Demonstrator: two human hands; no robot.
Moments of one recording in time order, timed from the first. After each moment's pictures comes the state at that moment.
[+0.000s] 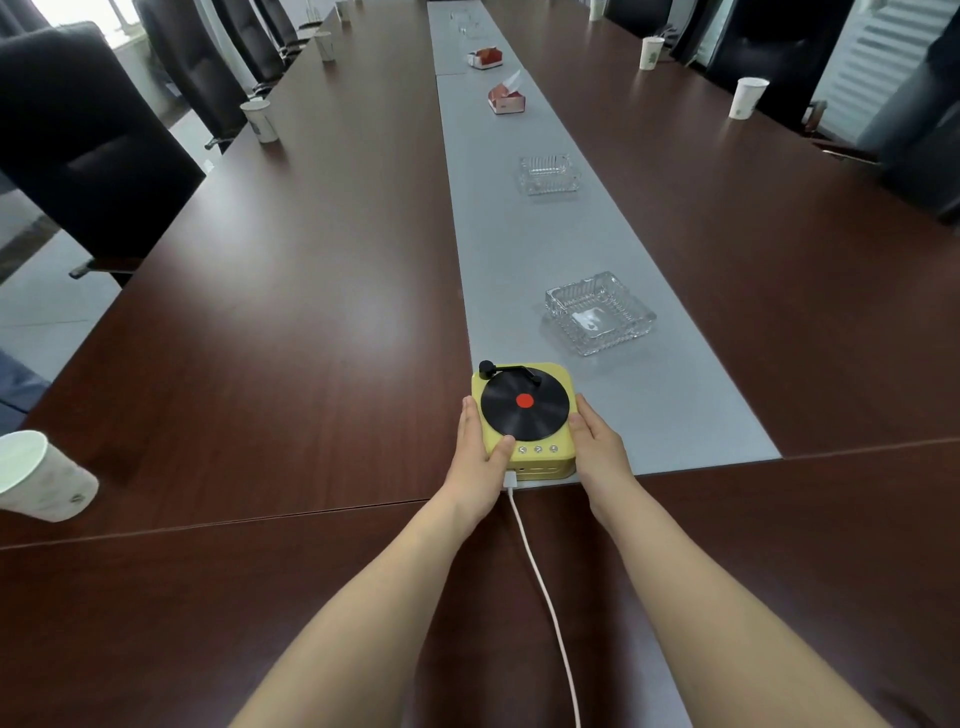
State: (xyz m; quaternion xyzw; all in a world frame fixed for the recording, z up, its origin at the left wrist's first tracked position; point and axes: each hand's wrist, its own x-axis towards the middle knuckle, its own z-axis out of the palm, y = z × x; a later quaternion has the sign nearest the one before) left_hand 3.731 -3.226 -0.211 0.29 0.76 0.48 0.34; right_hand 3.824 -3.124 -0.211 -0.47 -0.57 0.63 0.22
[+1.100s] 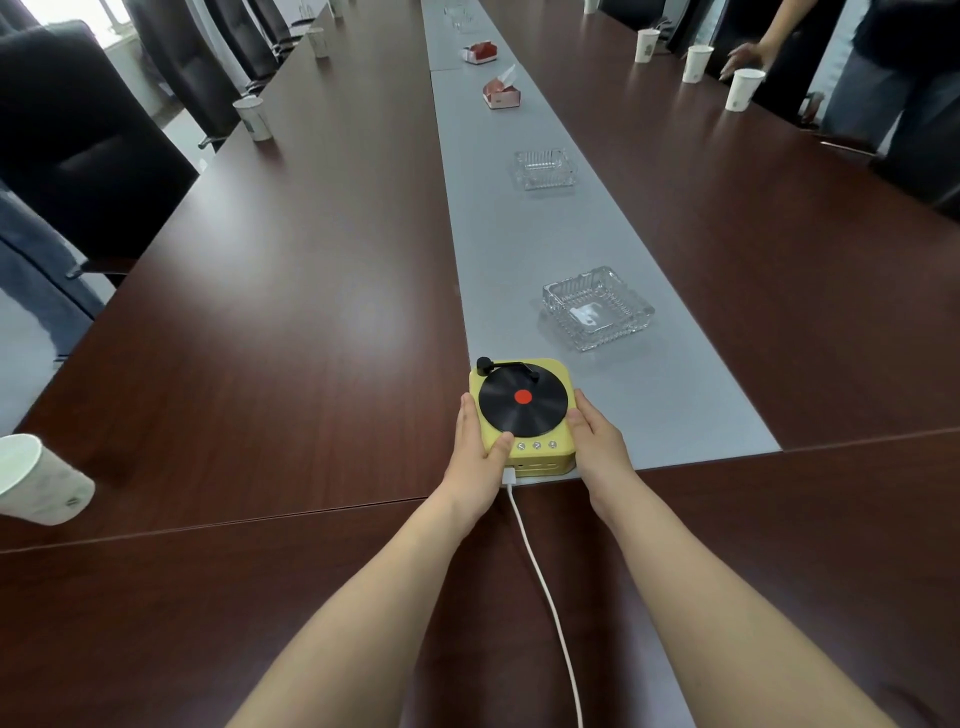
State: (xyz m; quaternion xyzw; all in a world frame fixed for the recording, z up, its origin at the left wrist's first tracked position) left_hand 3.730 -3.227 -0.215 0.29 0.75 0.48 0.35; right_hand 3.824 -3.120 -0.216 -0.47 -0.57 0.63 0.22
